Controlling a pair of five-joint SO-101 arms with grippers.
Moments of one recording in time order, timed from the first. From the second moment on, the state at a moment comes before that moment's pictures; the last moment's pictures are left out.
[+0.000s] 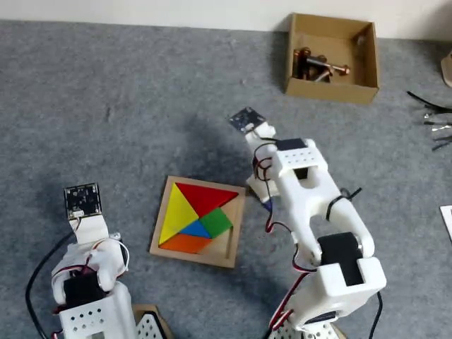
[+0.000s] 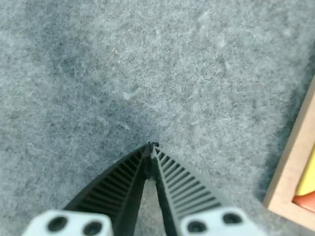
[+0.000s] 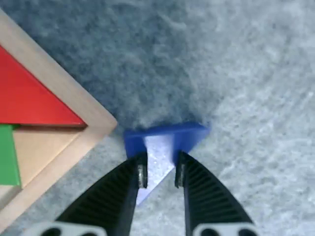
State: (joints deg) left arm -23.6 -103.6 96.0 75.8 1.4; right arm -14.8 9.8 25.6 55.1 29.8
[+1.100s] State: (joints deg) left arm -23.6 -103.6 96.0 75.8 1.4; right arm -22.4 -9.9 36.6 55.4 26.1
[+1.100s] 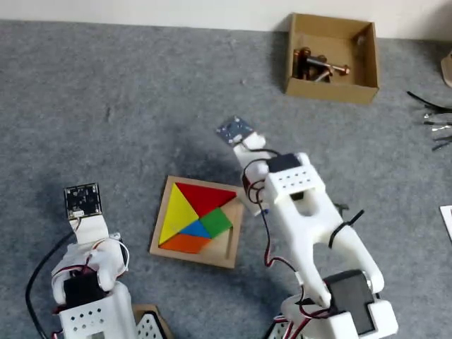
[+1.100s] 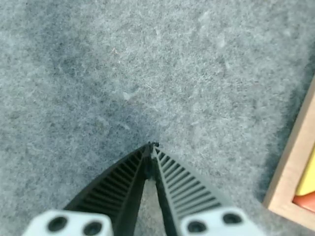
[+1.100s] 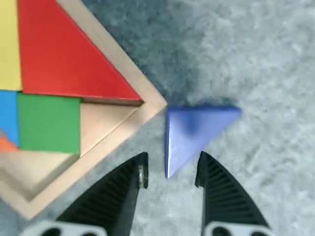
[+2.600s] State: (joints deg) left arm -23.6 -103.6 96.0 75.8 1.4; right arm -12.6 1.8 36.1 48.9 27.3
